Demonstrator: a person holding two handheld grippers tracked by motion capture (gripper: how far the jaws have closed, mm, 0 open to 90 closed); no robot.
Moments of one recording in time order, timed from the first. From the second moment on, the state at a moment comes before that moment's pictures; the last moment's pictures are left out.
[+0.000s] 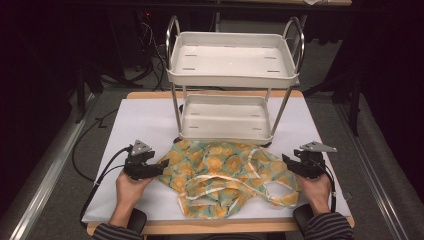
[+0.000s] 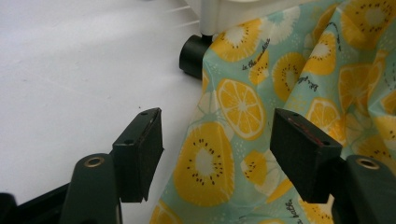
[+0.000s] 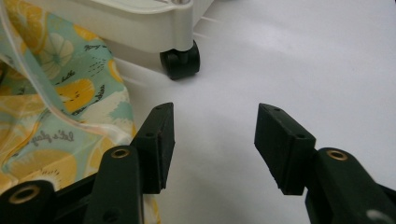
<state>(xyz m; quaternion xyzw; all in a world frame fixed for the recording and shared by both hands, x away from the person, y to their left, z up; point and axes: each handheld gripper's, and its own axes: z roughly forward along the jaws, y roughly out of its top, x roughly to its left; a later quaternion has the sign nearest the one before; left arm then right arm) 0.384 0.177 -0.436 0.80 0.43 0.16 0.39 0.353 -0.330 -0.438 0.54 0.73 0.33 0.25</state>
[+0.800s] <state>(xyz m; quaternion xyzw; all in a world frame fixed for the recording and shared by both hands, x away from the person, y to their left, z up) 0.380 0.152 -0.437 0.82 0.40 0.14 0.38 0.334 -0.322 -0.423 0.50 0.74 0.39 0.24</state>
